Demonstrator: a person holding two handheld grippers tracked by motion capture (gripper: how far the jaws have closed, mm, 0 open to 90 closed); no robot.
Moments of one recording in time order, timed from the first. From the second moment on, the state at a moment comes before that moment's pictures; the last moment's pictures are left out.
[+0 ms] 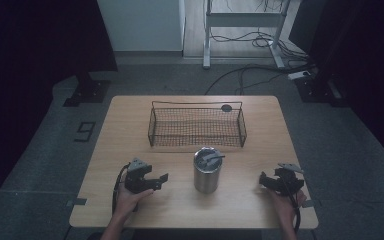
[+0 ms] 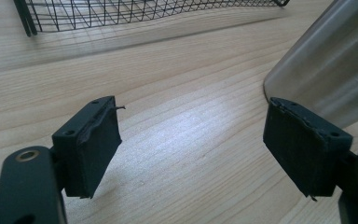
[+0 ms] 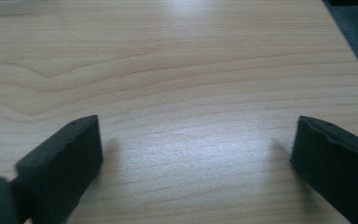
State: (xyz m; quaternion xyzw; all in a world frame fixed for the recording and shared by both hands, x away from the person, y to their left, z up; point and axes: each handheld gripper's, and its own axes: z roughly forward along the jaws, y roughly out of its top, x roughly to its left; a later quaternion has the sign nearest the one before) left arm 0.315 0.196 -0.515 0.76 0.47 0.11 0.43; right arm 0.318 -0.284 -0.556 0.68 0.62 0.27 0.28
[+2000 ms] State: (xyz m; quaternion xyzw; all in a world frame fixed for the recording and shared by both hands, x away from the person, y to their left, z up) left arm 0.291 0.161 -0.471 0.78 0.40 0.14 0.46; right arm 0.316 -0.288 -0.556 0.66 0.63 0.28 0.28
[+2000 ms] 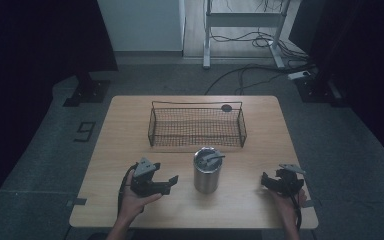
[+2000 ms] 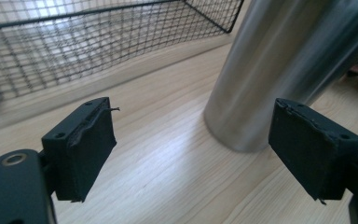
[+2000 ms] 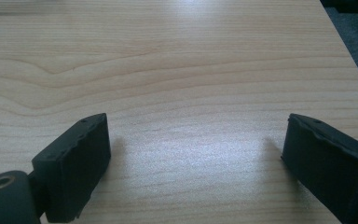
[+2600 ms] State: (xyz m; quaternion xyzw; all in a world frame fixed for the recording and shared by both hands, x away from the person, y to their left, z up) left arm 0.292 0.112 -0.466 0.80 0.36 0.12 0.47; right arm 0.316 -0.289 -0.556 0.67 0.63 0.28 0.28
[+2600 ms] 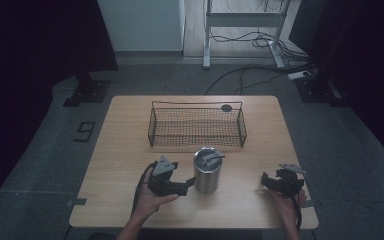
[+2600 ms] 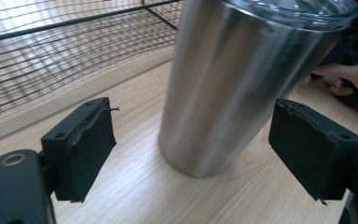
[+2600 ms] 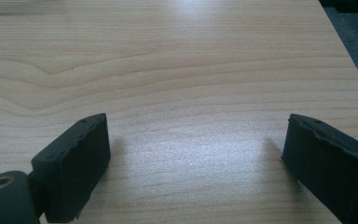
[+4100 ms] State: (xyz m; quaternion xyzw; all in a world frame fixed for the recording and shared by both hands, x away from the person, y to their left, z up) left arm 0.328 0.033 -0.483 0.81 0.34 0.13 0.46; right arm 0.316 -0.289 -0.556 0.67 0.63 0.28 0.28
